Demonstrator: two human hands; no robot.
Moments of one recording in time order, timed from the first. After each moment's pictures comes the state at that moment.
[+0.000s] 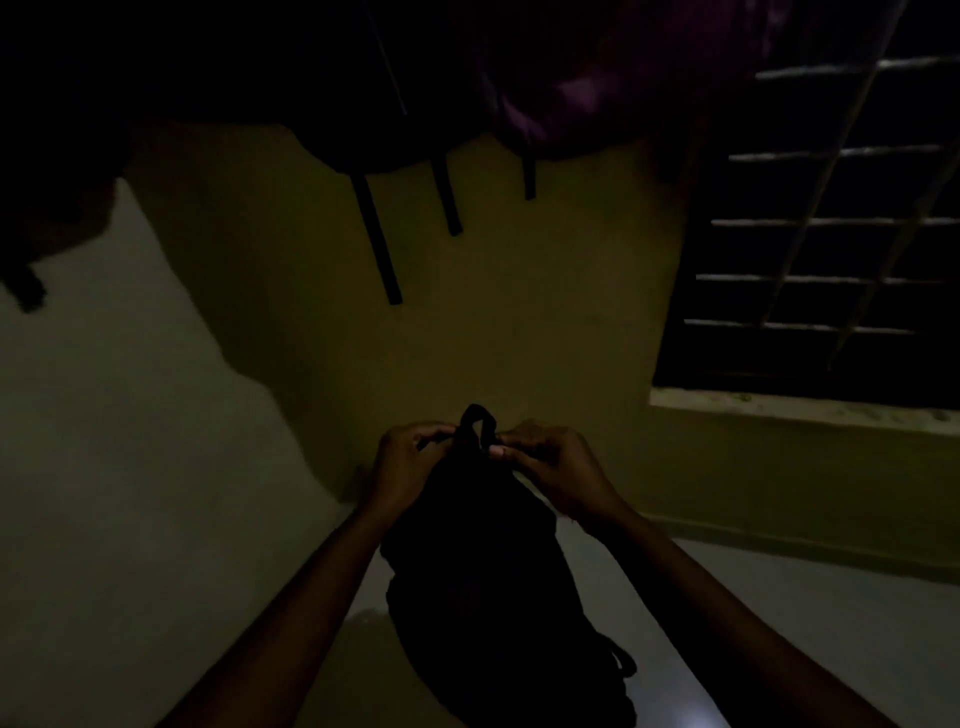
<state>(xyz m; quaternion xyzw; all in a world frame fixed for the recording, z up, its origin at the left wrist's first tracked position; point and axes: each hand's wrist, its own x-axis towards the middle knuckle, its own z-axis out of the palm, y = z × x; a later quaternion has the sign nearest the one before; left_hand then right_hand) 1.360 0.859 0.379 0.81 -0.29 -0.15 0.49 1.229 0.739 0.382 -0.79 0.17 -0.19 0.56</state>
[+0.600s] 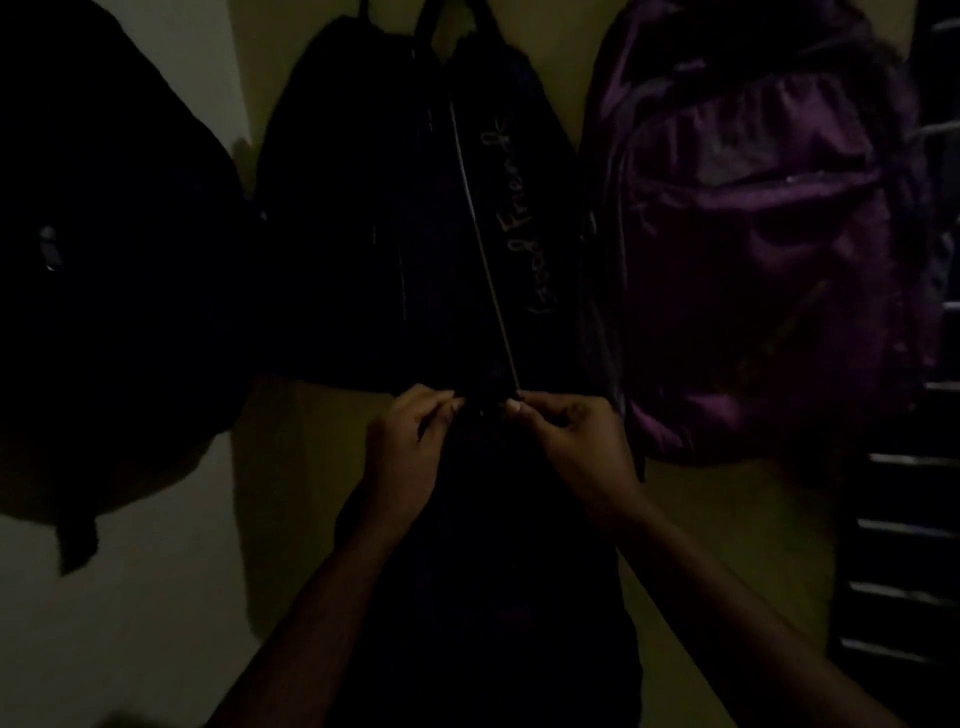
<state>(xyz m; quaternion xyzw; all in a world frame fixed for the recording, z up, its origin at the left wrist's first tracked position) 1.553 0.802 0.603 0.68 -0.42 0.29 0.52 1.456 0.680 0.605 -0.75 0.08 -0.42 0.50</state>
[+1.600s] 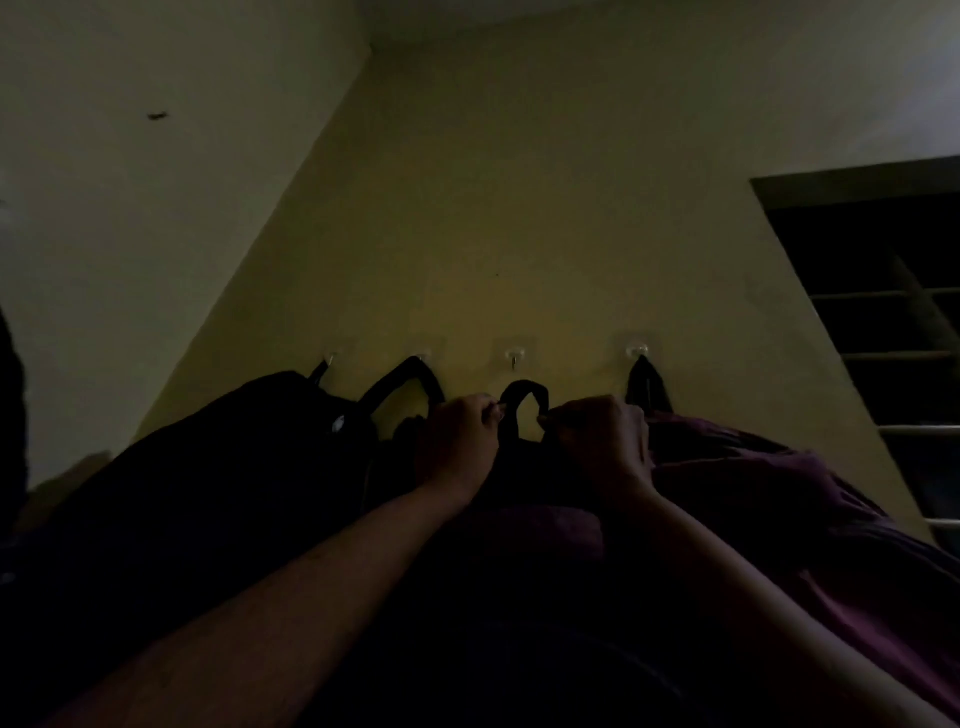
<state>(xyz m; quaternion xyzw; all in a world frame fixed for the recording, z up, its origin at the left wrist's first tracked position) 1.660 0.577 0.956 0.57 -0.40 0.51 0.51 1.564 0.487 0.965 -0.71 0.10 -0.69 -0.01</state>
